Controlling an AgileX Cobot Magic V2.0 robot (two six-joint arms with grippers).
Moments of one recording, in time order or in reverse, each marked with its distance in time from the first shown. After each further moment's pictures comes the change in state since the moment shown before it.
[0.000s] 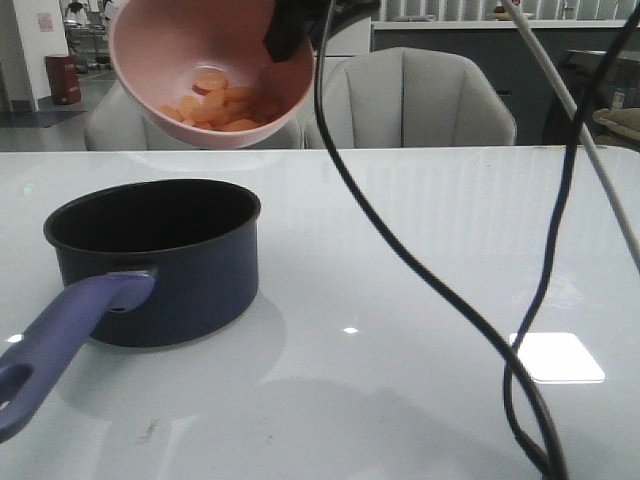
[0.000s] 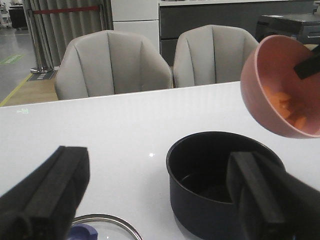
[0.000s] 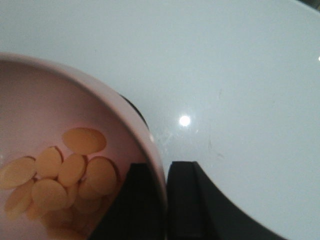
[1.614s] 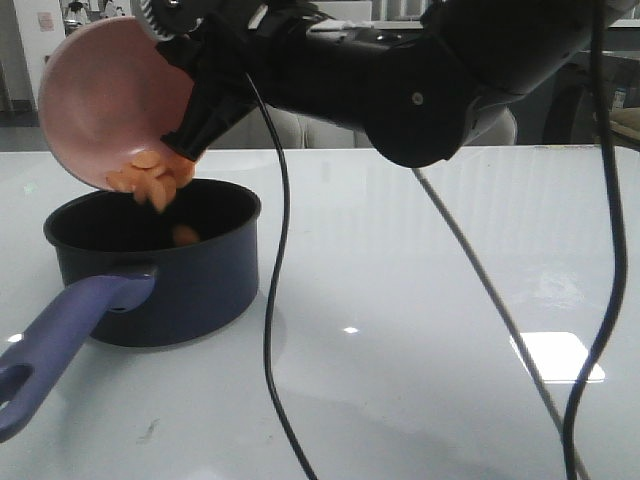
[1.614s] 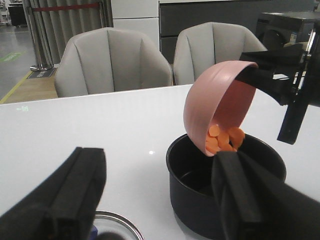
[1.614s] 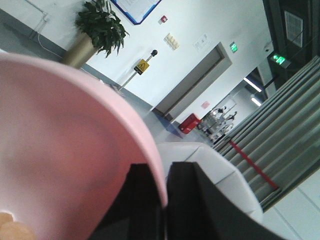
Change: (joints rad) left arm 0.000 0.000 0.000 0.000 0.010 0.000; right arm 0.054 0.260 0.309 -0.265 -1.362 -0.521
